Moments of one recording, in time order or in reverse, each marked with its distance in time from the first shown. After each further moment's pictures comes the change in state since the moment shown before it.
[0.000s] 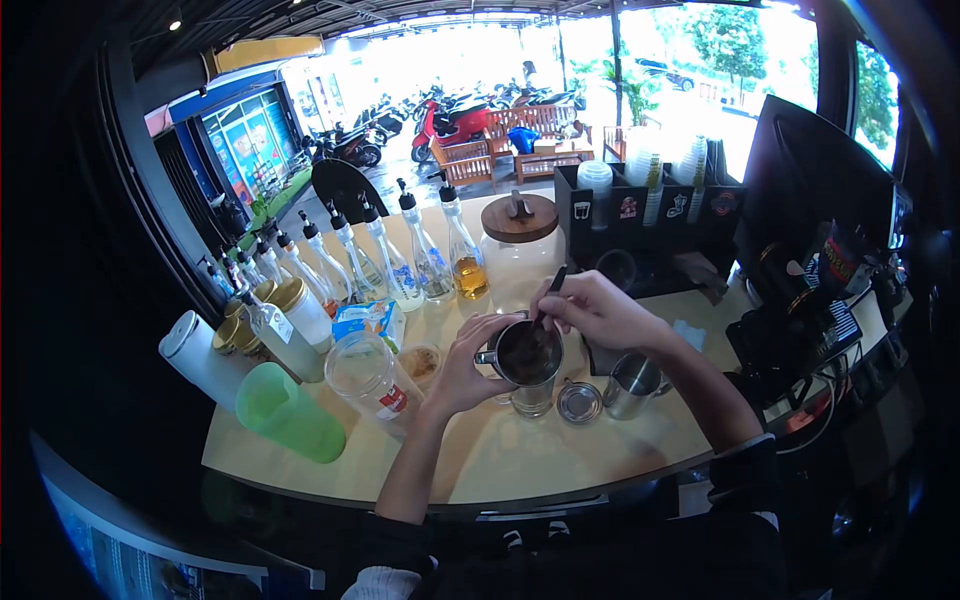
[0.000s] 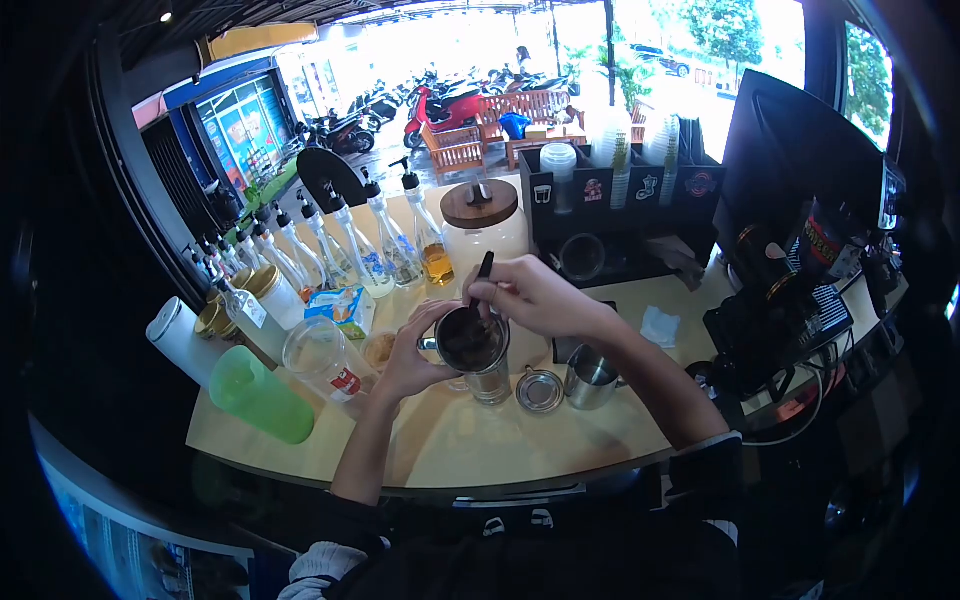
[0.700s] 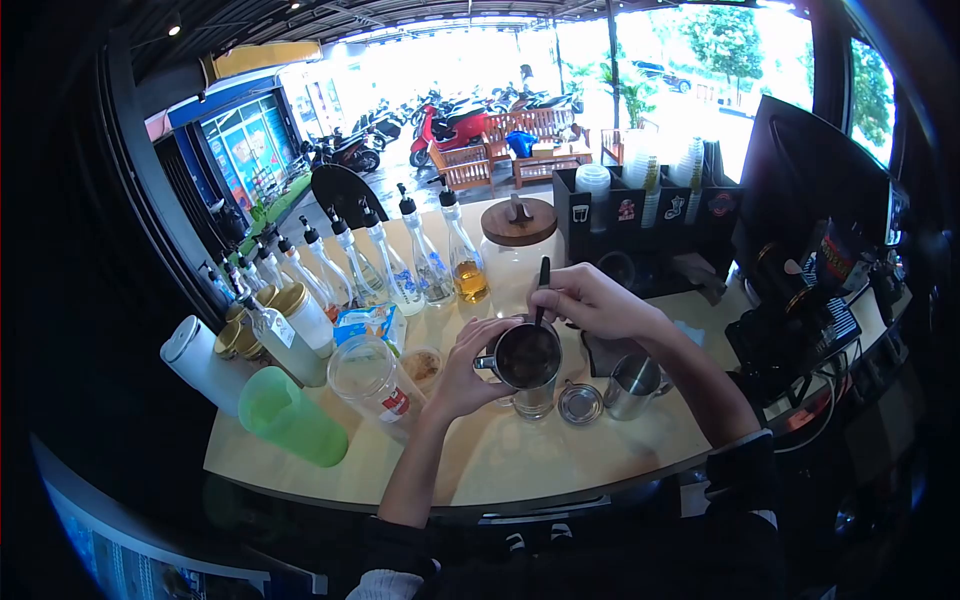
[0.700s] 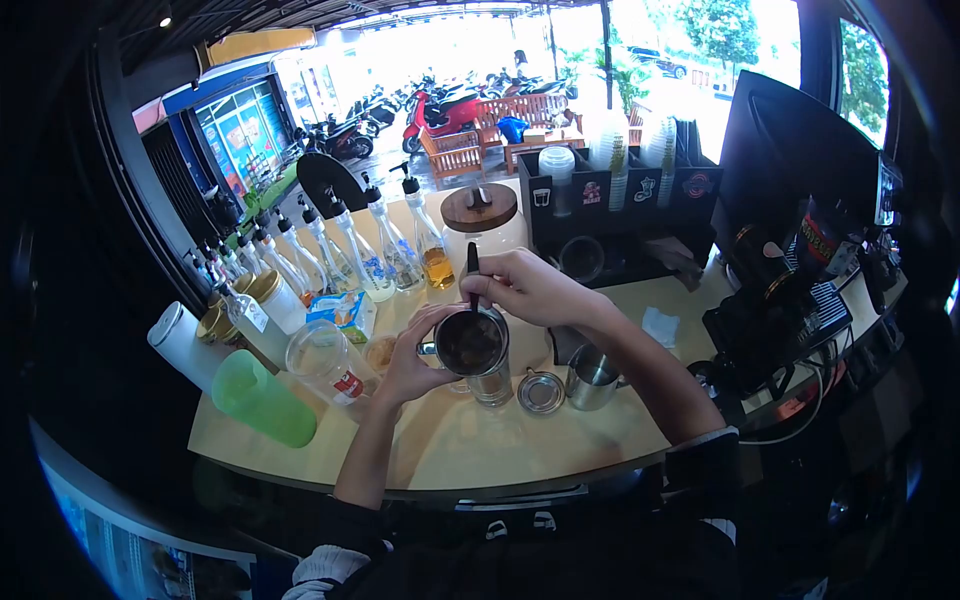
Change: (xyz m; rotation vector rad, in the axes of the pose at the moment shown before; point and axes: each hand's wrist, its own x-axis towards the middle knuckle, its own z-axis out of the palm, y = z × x) left_hand -0.003 0.001 -0.001 0.015 0.007 0.005; right_hand 0.011 0.000 -0.006 -0.125 -0.012 -0.027
